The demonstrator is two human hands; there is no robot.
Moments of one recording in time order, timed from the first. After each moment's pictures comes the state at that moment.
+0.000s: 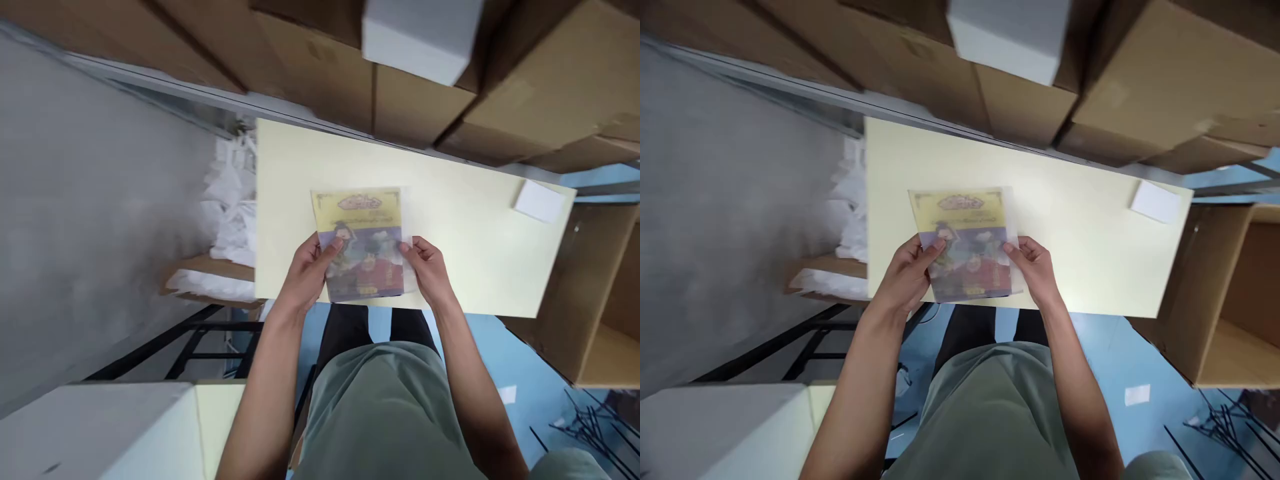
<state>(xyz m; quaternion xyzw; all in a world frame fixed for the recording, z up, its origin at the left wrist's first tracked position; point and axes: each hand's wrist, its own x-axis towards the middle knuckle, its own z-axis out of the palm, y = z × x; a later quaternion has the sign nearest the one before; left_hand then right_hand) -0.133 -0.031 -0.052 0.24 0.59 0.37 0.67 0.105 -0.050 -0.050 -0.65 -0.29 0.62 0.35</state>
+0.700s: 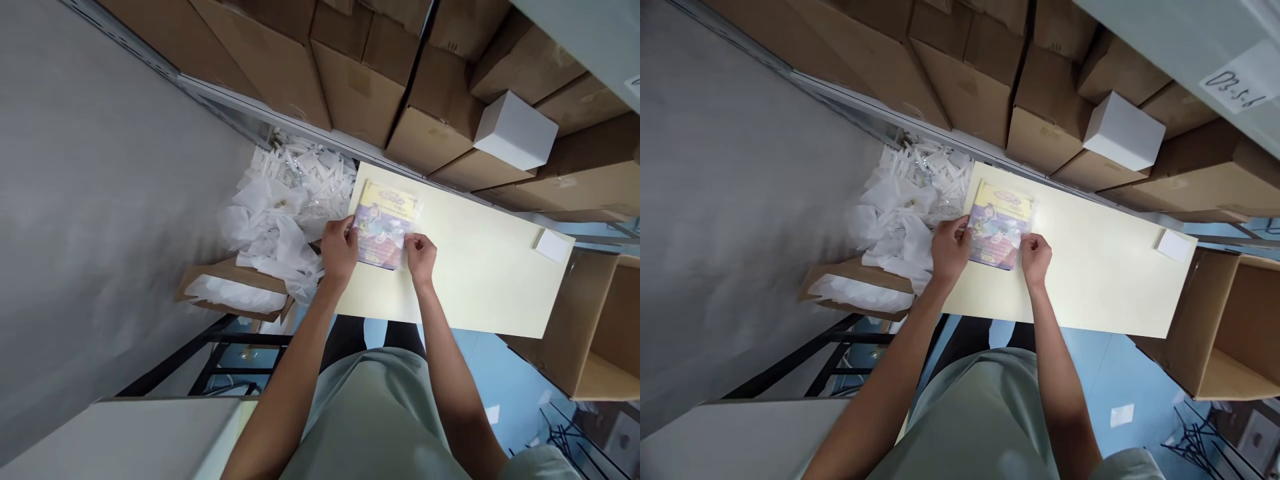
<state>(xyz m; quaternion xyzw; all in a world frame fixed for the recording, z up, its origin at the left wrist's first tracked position) -0.259 0.027 -0.134 0.49 0.73 0.28 0.37 -0.056 0.016 -0.113 -0.80 -0.36 0.38 0.30</state>
